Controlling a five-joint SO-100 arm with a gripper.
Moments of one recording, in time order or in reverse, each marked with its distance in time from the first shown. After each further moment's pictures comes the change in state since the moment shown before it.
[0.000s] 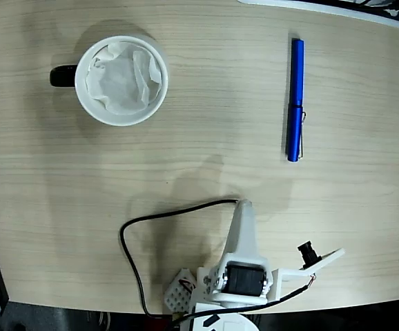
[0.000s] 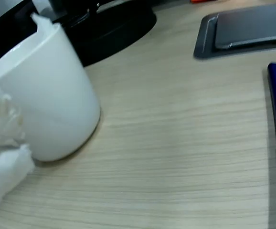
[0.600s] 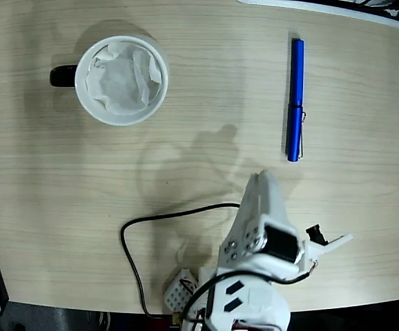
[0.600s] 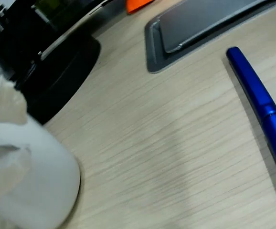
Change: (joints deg) arm 2.6 -35.8 -25.5 0.0 19.9
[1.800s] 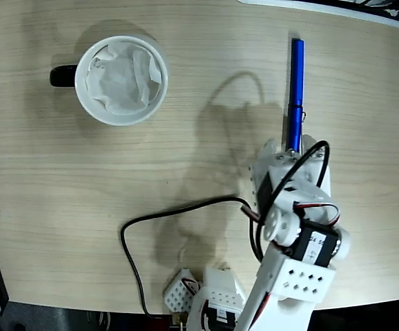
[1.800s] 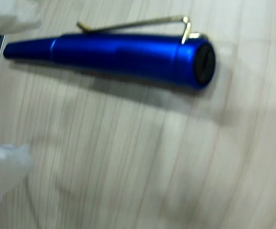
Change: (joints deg) arm 7.8 -46.8 -29.6 11.8 36.9
